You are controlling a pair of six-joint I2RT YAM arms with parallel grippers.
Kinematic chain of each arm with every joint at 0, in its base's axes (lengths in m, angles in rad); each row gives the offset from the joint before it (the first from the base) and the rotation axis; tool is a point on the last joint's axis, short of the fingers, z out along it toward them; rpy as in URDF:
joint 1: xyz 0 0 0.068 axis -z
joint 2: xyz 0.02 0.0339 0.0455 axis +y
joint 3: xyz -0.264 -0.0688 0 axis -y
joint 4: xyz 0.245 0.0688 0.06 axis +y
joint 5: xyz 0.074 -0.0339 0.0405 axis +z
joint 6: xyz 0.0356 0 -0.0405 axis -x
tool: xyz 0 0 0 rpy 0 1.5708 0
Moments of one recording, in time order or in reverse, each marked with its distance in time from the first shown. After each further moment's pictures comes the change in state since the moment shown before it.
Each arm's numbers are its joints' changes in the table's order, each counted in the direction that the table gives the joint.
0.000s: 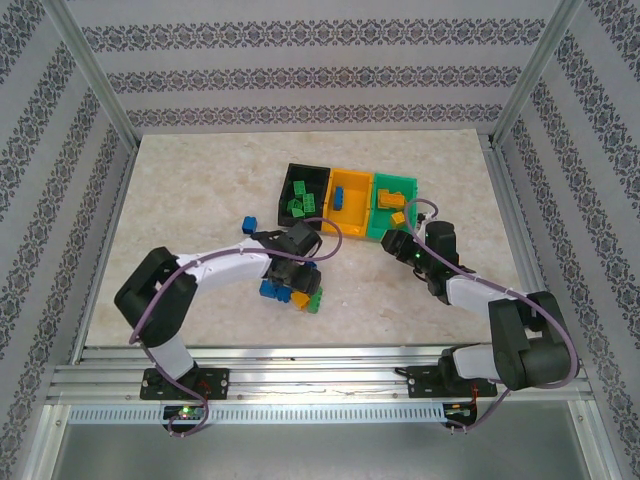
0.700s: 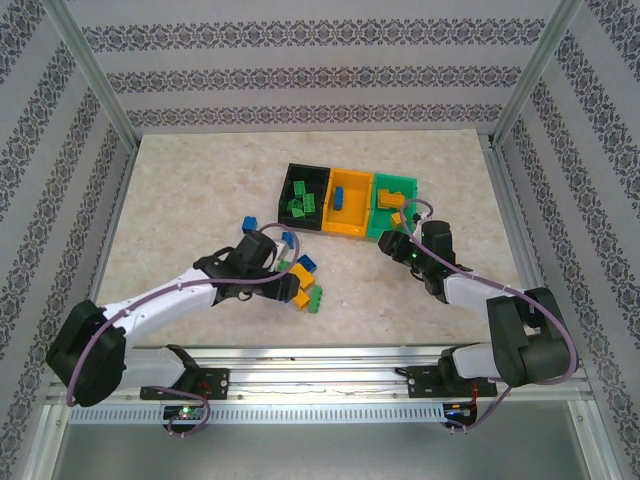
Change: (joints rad) left arm -0.086 -0.401 -0.327 -0.174 -0.126 -0.009; right arm -0.026 0.022 0.013 0.004 0.001 0.011
